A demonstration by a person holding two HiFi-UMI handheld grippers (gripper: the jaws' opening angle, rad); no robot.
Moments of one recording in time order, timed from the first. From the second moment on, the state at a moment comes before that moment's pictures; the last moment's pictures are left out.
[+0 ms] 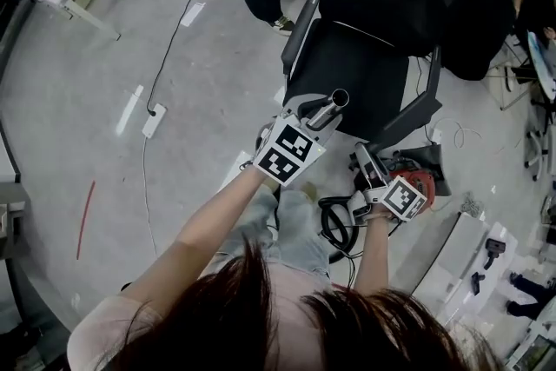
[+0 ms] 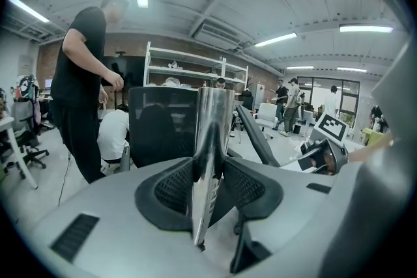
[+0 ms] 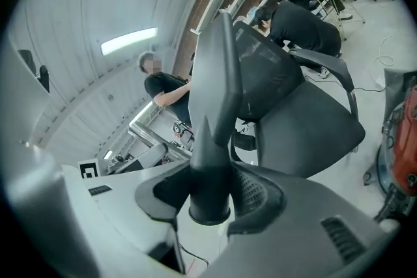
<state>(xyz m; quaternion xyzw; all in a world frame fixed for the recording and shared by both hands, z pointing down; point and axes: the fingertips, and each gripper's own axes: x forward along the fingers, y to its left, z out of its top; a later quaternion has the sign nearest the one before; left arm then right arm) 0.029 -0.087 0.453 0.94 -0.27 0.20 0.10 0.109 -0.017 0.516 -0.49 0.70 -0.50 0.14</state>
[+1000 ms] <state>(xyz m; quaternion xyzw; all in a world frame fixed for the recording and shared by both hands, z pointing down) 0.043 -0.070 0.449 0.94 -0.27 0.21 0.10 0.115 -0.042 0.440 -0.47 0.73 -0.46 0.19</state>
